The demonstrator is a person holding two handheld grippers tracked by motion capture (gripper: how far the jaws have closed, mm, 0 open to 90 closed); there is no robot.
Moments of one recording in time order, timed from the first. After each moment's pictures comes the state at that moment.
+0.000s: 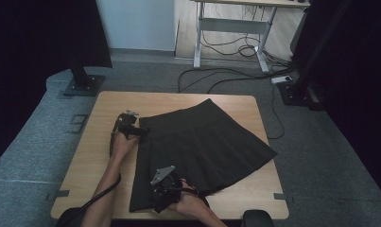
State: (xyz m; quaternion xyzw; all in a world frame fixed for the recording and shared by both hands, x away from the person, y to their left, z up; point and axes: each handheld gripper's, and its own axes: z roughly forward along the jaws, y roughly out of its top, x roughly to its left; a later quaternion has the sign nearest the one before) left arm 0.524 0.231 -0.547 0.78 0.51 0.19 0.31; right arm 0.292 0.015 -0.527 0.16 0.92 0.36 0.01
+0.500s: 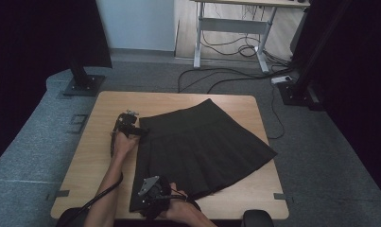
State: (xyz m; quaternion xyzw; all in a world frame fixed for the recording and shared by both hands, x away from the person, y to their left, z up) left arm 0.526 0.230 -0.548 0.77 0.52 0.19 0.30; right arm 0.278 0.045 -0.542 0.12 0.94 0.32 0.05
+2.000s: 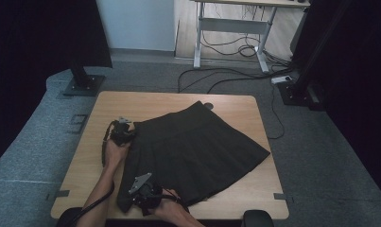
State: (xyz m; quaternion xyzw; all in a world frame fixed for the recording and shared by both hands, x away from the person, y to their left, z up) left arm 0.475 0.258 -0.539 0.78 0.50 0.18 0.33; right arm 0.274 0.075 -0.534 0.12 0.93 0.35 0.00
